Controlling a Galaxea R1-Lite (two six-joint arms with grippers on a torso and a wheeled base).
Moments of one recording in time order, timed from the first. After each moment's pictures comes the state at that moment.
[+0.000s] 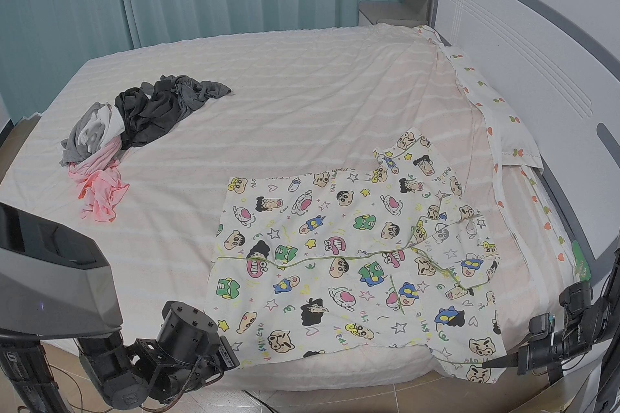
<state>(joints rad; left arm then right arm) -0.64 2.05 -0.20 -0.97 0.25 -0.97 -0.26 2.08 -0.02 -0.78 0.84 -0.29</state>
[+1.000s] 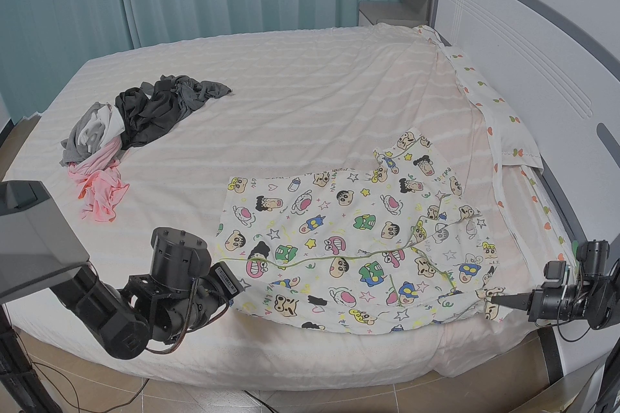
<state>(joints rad) -0.50 1.97 -0.52 -0.79 0.21 -0.97 -0.26 2.00 -0.17 -1.08 0.98 0.02</state>
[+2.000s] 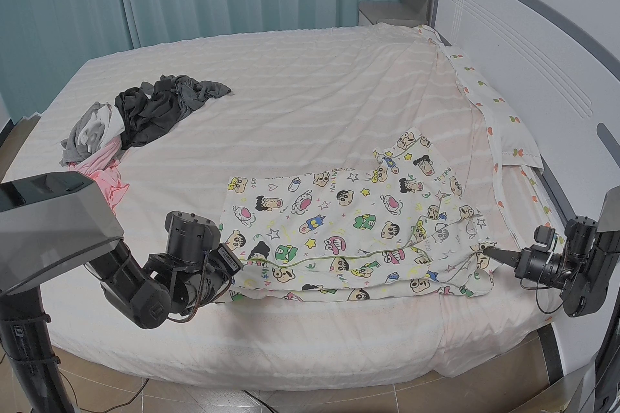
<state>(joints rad) -0.41 2.14 -0.71 -0.78 0.20 -0.97 -0.21 2.27 -0.38 -1.55 0.94 0.36</state>
